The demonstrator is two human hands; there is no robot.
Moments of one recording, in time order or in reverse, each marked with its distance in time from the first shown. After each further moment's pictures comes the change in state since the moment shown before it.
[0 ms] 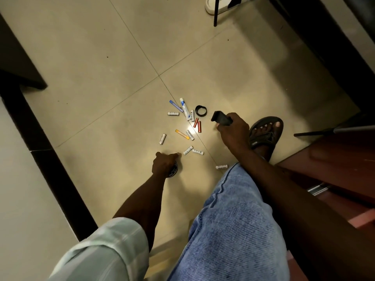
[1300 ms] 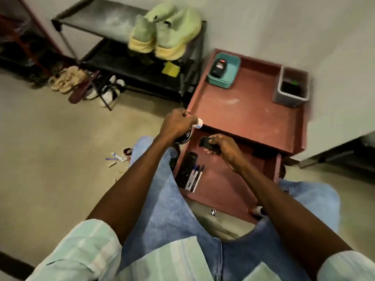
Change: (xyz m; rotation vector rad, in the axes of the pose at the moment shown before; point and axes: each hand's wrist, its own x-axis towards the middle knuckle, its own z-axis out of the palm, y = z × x) left_hand -0.523 0.032 0.015 0.407 -0.305 1.353; right_hand -0.381 0.093 -0.254 0.886 0.282 0.121
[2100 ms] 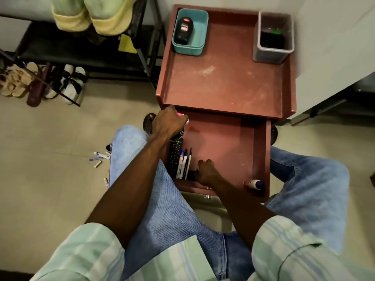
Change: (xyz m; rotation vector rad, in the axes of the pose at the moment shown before) left_hand 0.033 -0.016 0.081 0.433 -0.090 0.017; right_hand 0.016 0.172 0.008 -1.196 -0.194 0.193
